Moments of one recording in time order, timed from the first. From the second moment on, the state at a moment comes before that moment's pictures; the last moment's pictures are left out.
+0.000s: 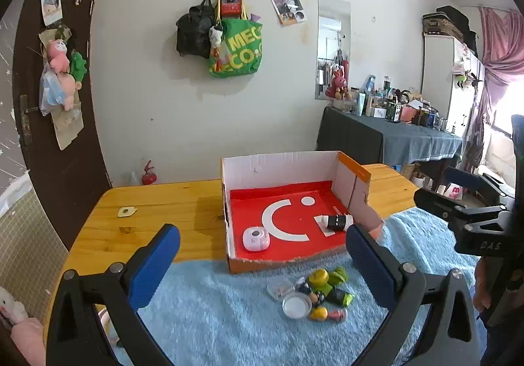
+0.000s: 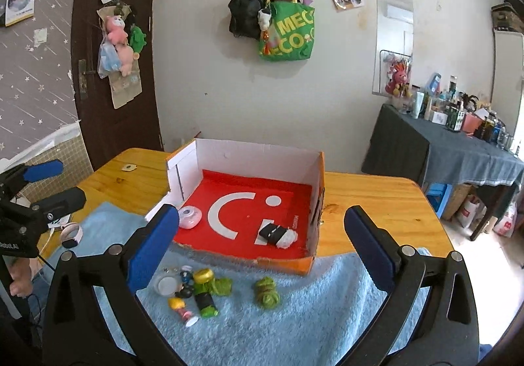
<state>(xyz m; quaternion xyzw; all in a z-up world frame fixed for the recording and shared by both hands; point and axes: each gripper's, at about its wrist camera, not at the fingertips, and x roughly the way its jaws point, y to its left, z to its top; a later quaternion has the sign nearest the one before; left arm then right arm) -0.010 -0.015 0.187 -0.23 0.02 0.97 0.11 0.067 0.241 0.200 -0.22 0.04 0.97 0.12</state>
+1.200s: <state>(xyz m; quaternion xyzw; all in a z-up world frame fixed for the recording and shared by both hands) -0.007 -0.002 0.013 -0.37 -0.03 0.92 0.08 0.077 0.216 0.040 -0.34 0.06 0.93 0.15</state>
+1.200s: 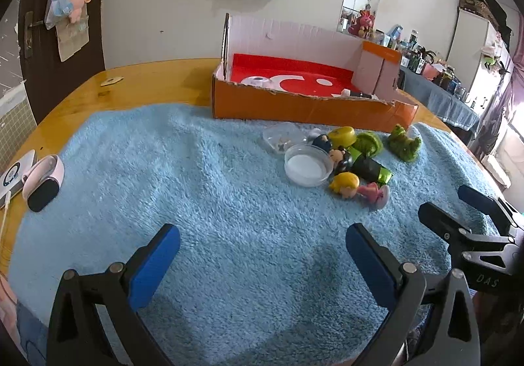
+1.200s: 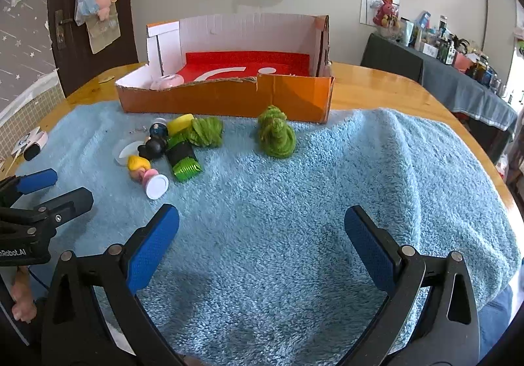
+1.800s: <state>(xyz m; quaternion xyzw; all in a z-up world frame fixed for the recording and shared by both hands) -0.025 -0.003 0.020 -0.38 -0.03 0.92 0.07 0.063 0.230 0.043 -0.35 0.08 0.92 0.16</state>
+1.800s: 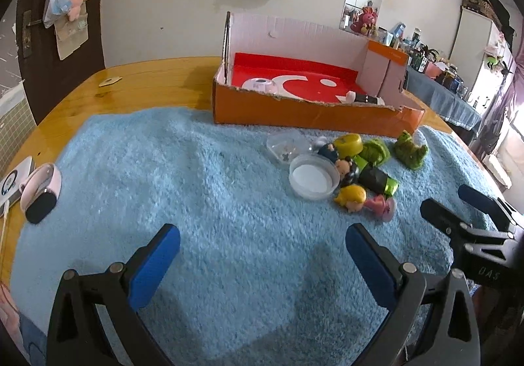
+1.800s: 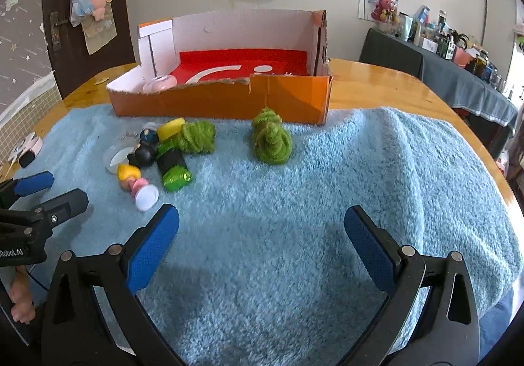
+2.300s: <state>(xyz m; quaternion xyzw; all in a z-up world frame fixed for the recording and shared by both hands) -0.072 0.014 0.016 -0.44 0.03 0.89 0.09 0.018 0.270 0.055 -0.39 0.09 0.90 0.18</state>
